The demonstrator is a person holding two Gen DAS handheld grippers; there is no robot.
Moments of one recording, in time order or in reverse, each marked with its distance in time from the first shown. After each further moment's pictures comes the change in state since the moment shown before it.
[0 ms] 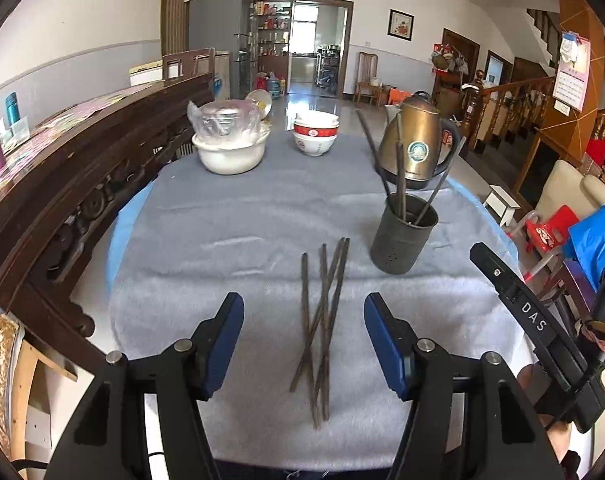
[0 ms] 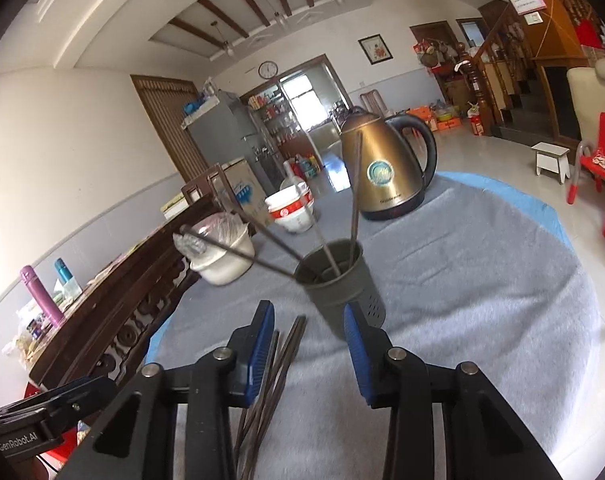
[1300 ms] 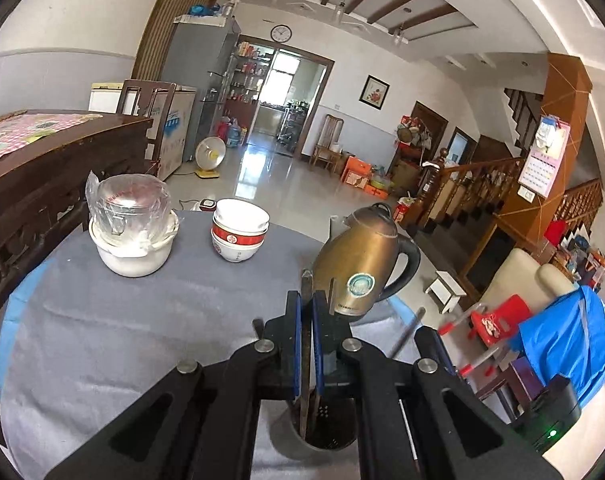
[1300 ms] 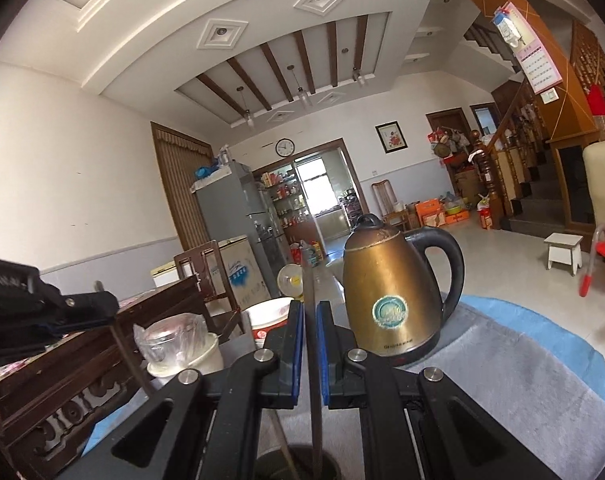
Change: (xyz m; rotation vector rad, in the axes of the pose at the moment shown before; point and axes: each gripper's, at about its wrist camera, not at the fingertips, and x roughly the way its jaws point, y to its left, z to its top) left arm 0.095 -0.052 0.165 -0.129 -0.220 -0.248; right arm 0.104 -0.018 0.098 -0.128 -0.345 -0.001
